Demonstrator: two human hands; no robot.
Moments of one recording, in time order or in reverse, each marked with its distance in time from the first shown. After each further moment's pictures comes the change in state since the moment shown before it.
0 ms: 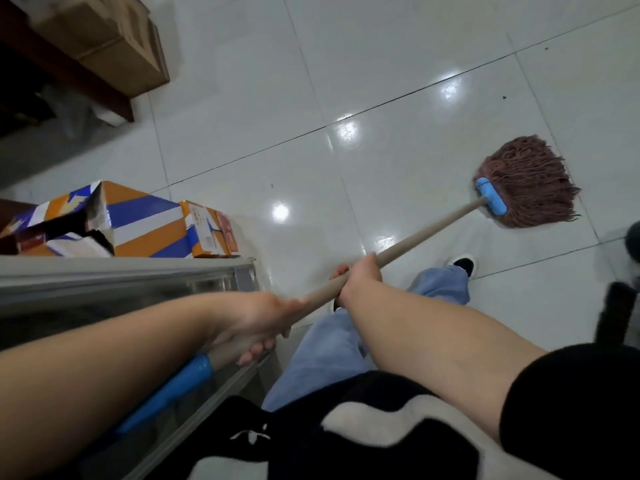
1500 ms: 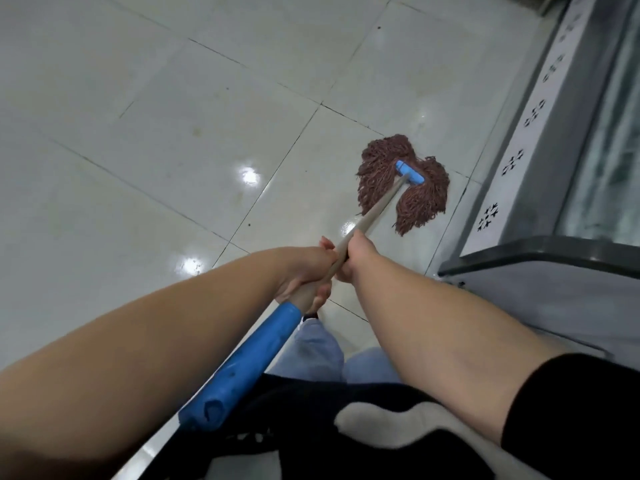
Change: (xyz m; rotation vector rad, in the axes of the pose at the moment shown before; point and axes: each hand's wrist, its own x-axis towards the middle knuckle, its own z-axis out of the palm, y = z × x) left_hand -0.110 0.932 0.085 0.378 -0.041 0.309; right_hand -0.088 -0.864 -0.147 0.571 -0.165 -0.238
